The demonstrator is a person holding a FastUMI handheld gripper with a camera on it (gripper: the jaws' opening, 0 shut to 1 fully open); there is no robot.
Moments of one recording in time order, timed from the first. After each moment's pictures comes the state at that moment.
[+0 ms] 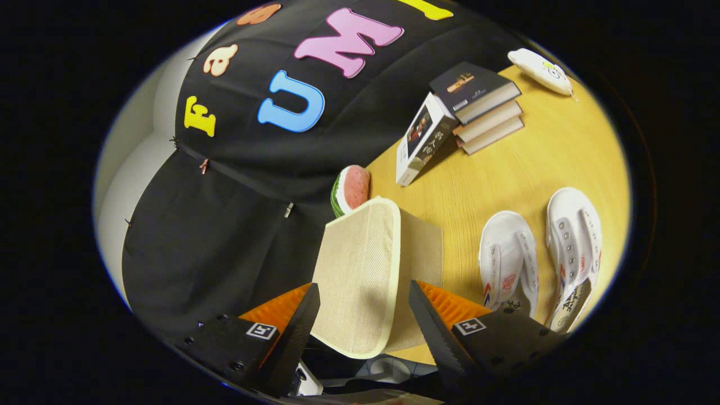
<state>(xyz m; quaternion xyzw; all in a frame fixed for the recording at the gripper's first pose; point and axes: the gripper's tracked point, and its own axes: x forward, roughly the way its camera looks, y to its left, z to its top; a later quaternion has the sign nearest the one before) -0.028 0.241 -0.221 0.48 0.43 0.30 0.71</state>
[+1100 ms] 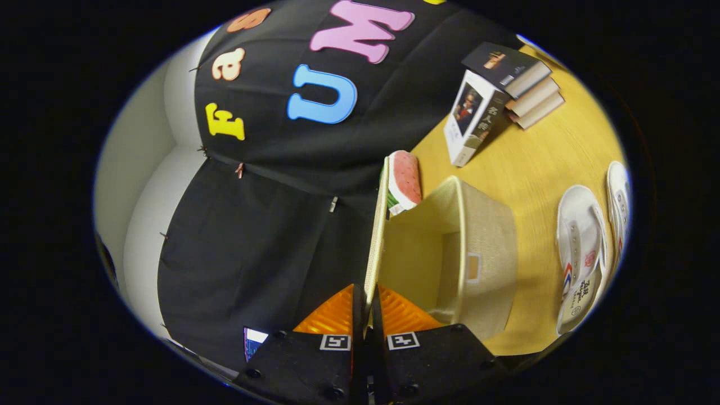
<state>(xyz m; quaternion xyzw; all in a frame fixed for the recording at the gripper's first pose) -0.019 0.298 -0.113 0.52 0.37 0.38 0.66</state>
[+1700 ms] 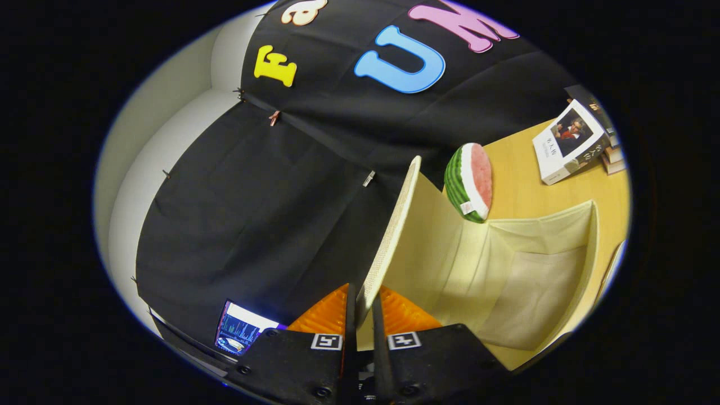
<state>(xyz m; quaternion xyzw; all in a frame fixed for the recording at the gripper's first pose) -0.023 0.454 -0.030 0.43 0.35 0.48 0.68</state>
